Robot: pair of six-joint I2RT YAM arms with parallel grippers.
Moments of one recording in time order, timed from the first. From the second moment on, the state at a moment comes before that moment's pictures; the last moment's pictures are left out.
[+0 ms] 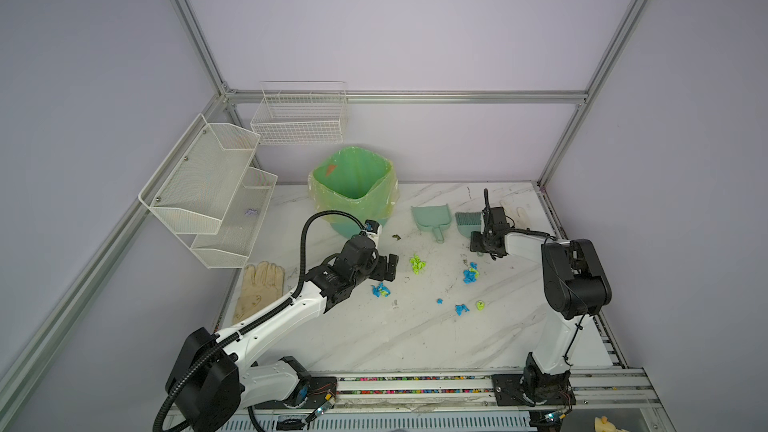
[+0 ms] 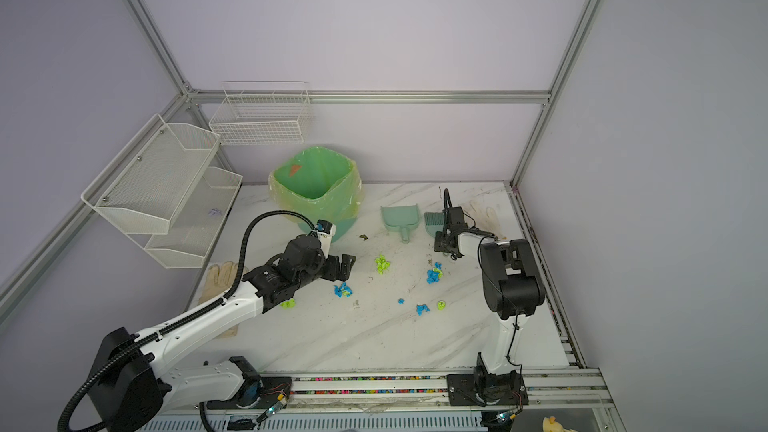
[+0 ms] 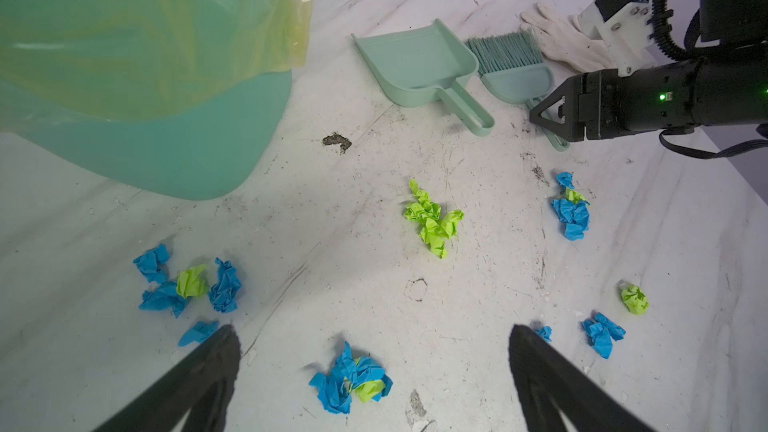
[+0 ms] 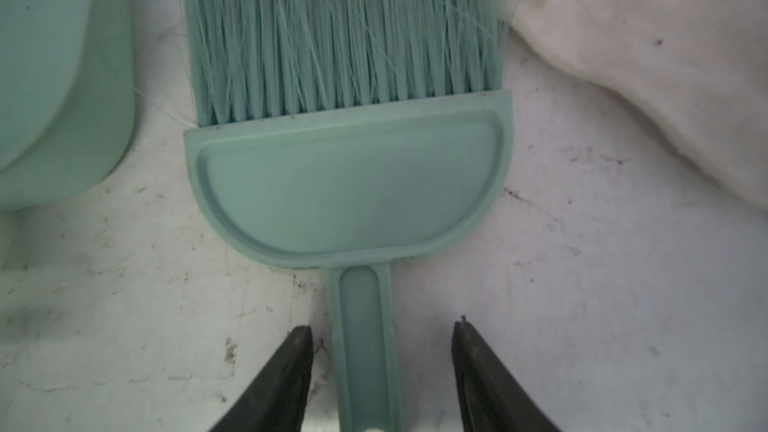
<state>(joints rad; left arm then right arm) -0.66 1.24 0.87 -0.28 -0.14 -0.34 0.16 1.89 1.10 -0.18 0.07 0.24</state>
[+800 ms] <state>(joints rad) -0.66 1.41 1.04 -0.35 -0.13 -0.39 0.17 1.93 1.14 -0.18 0.07 0.23</state>
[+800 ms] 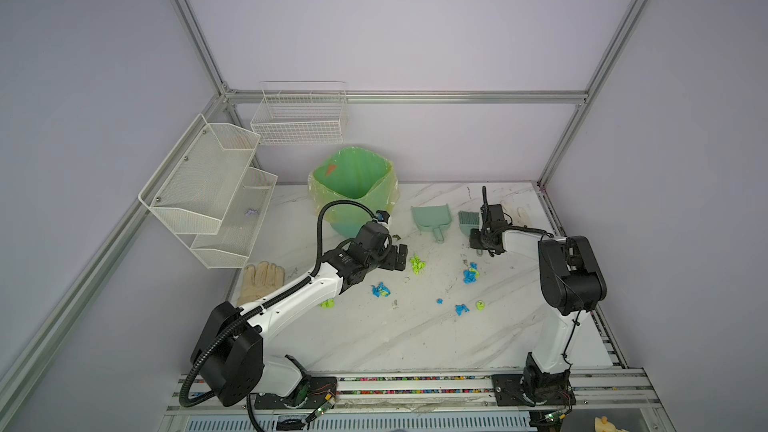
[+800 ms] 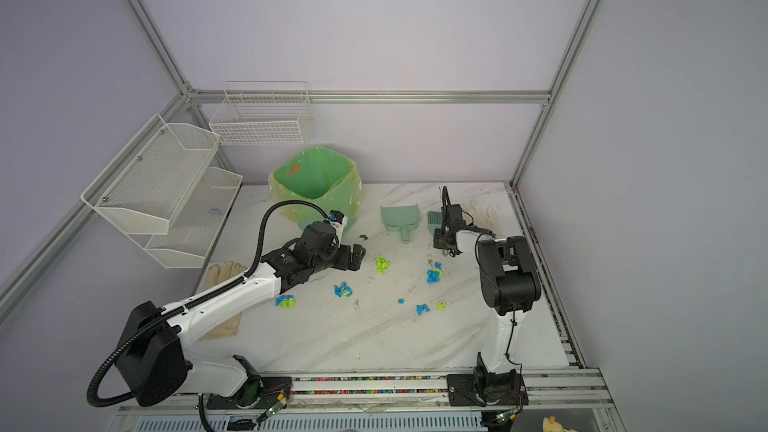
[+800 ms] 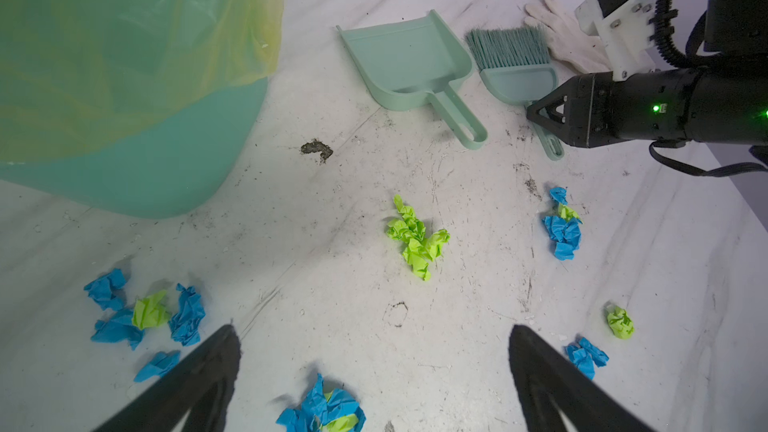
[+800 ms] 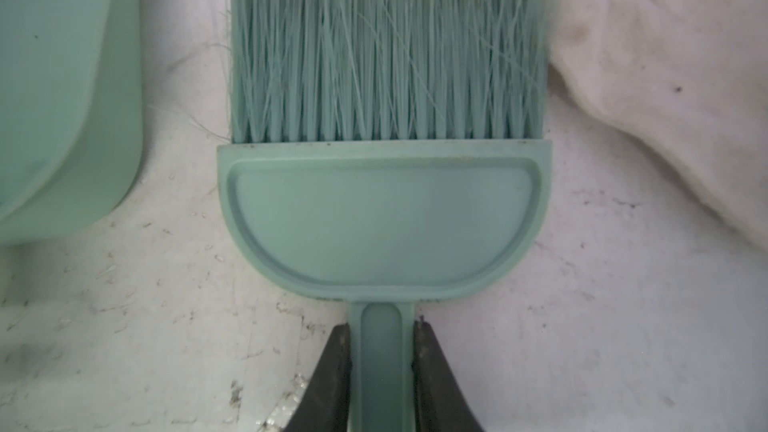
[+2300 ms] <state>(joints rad) -0.66 1.72 1.45 -0.48 0.03 -0.55 0.18 1.54 1.05 -0.16 -0.05 0.31</state>
